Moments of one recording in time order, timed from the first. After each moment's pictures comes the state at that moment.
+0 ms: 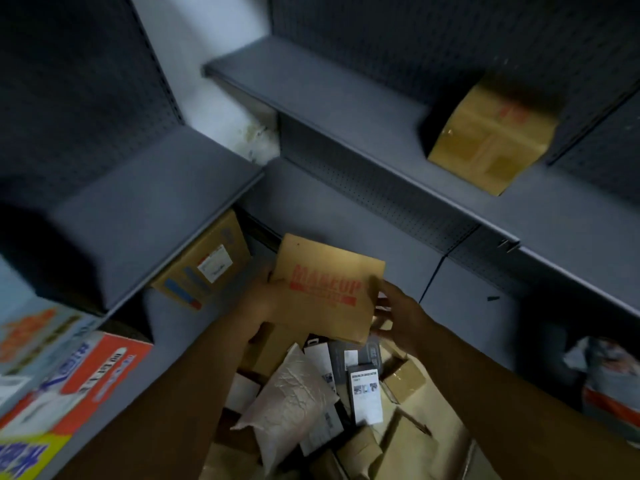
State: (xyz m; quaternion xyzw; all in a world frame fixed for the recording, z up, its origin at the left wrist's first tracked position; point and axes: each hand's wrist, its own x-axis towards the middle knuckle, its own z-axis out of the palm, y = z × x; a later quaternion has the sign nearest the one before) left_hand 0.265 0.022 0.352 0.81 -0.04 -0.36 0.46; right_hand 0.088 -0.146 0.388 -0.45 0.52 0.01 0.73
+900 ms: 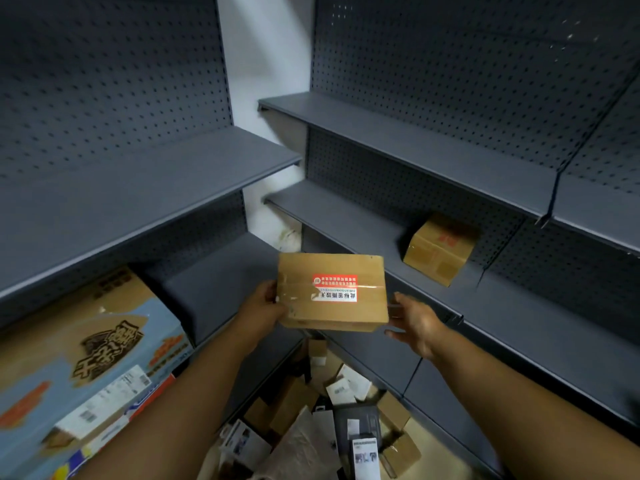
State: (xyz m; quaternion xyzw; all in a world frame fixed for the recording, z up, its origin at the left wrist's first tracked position) left_hand 0.195 0.141 0.649 0.76 -0.11 -0.27 0.58; right_hand 0.043 -0.084 0.661 -0.57 0.46 -0.06 0.68
